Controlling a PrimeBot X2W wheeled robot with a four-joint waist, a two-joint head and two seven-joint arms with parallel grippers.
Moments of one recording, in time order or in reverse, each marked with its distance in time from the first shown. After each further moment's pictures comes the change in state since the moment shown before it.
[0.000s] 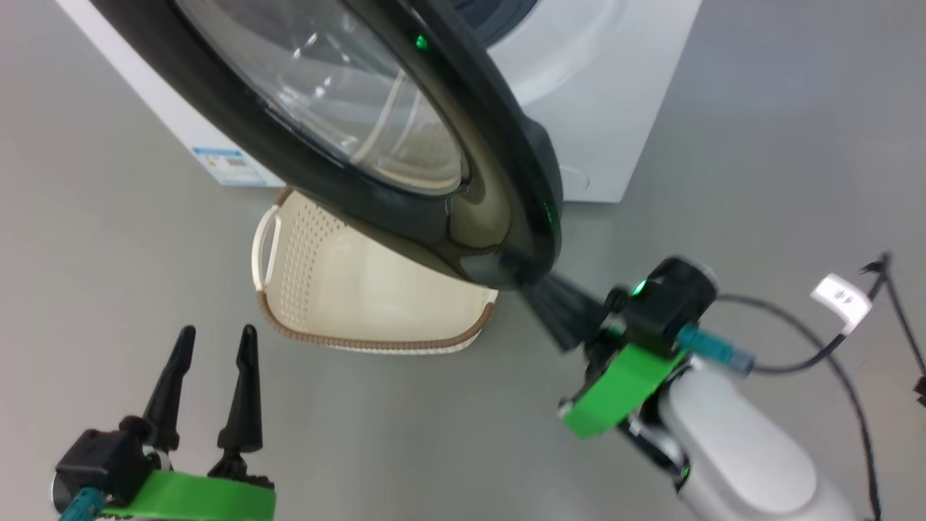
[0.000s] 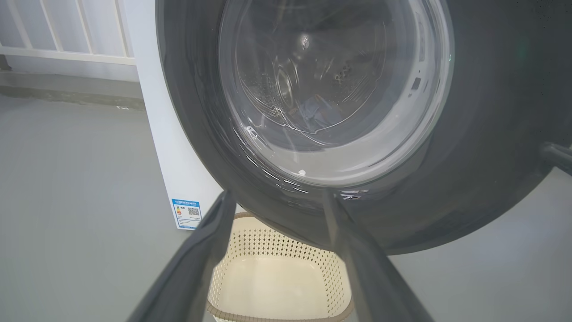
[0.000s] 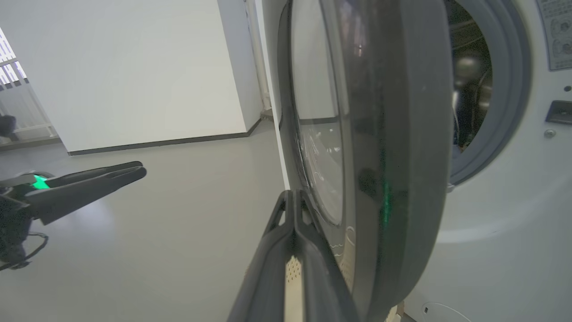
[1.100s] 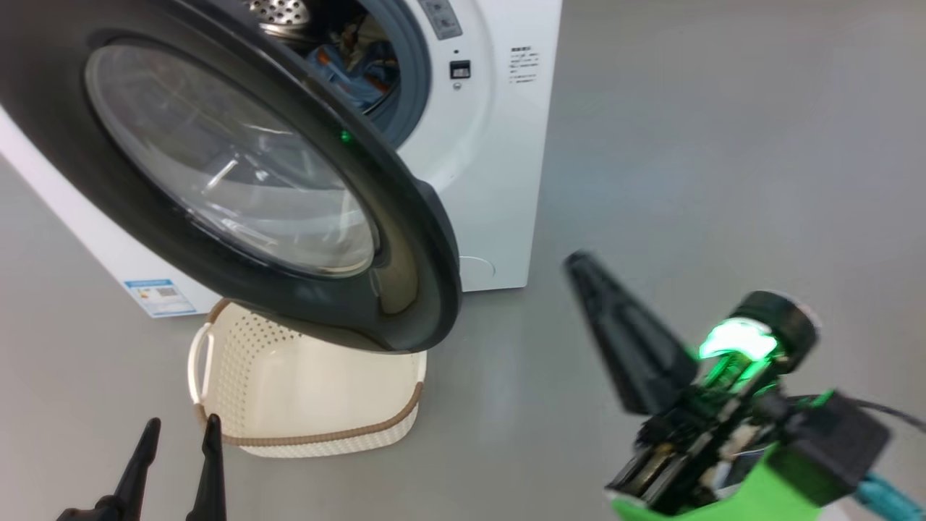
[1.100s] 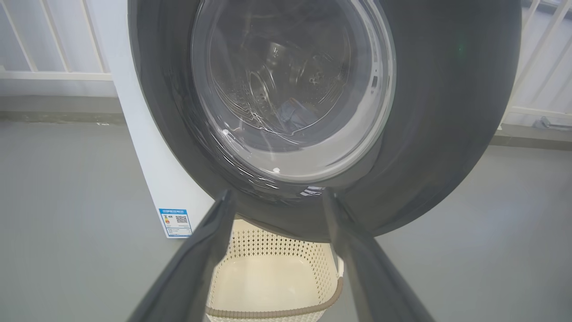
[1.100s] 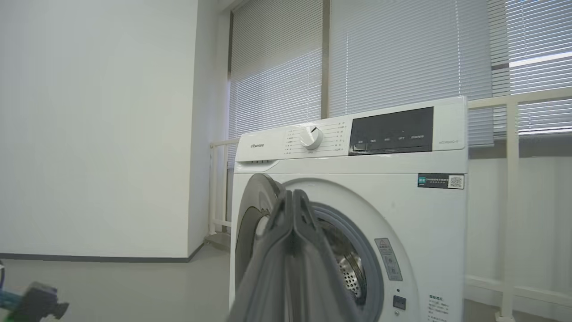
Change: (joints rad) left arm 0.157 0.004 0.108 0.042 0.072 -0.043 0.000; right arm 0.319 0.031 -0.195 -0.619 -0.072 0.000 0.000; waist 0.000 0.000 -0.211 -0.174
